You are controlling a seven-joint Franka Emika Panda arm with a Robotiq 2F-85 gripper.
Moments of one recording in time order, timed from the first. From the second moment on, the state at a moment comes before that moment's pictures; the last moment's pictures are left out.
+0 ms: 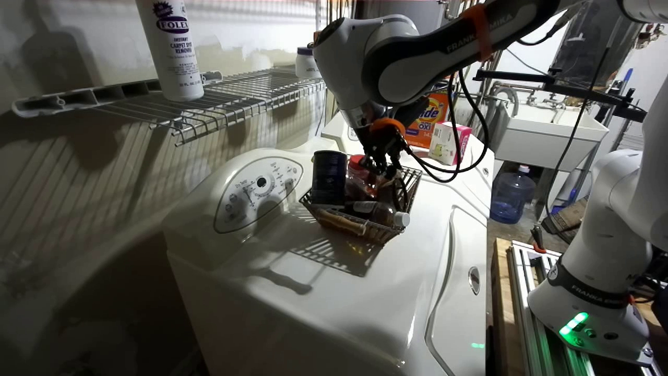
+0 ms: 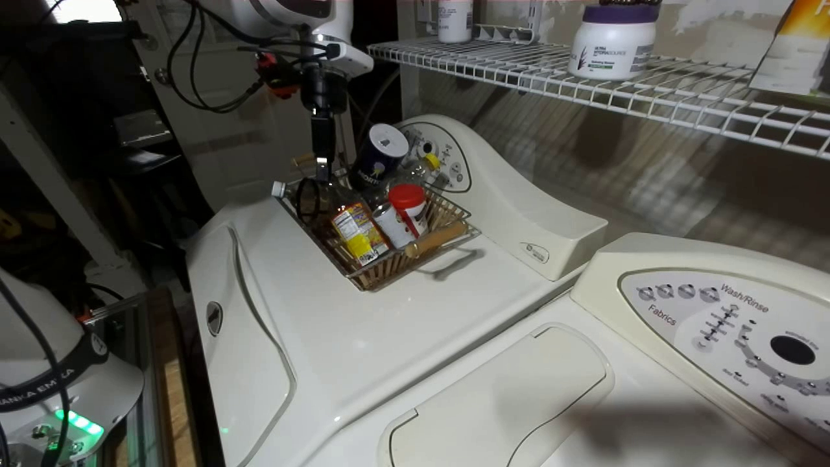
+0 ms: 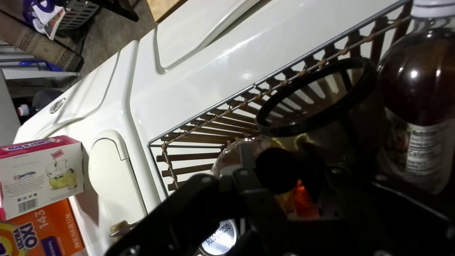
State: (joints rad) arm 0.08 0.08 0.11 -1.98 -0.36 1.59 0.79
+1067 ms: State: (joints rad) arm 0.10 0.02 0.11 -1.93 -0.36 1.48 0.74
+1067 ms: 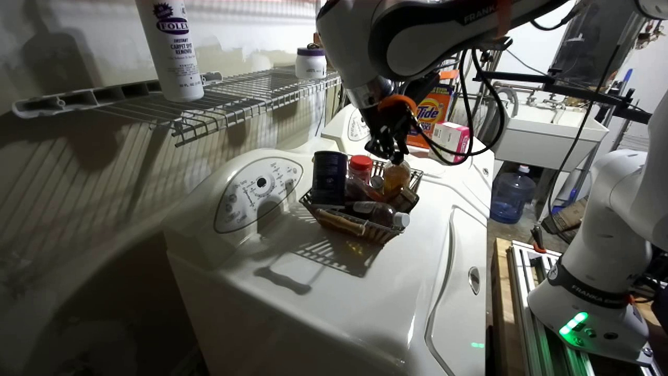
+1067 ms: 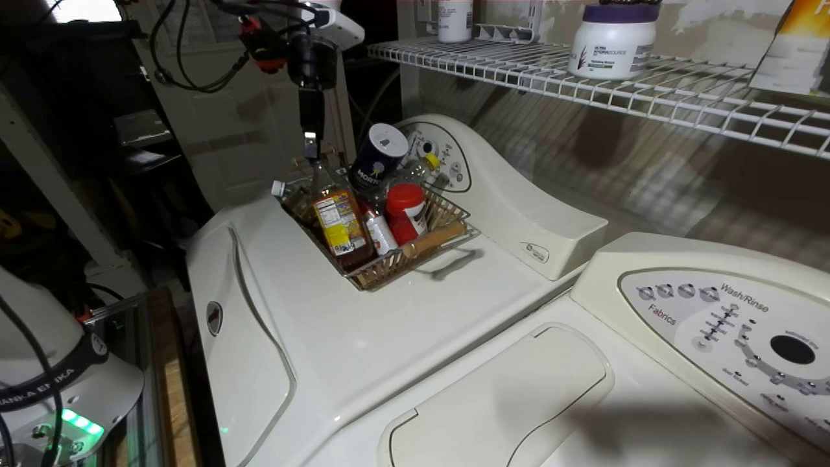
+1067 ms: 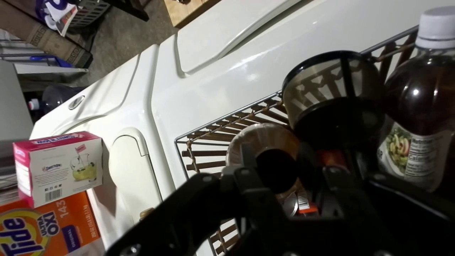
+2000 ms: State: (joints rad) arm 0.09 -0.03 0.10 -1.89 -0.36 1.47 0.72
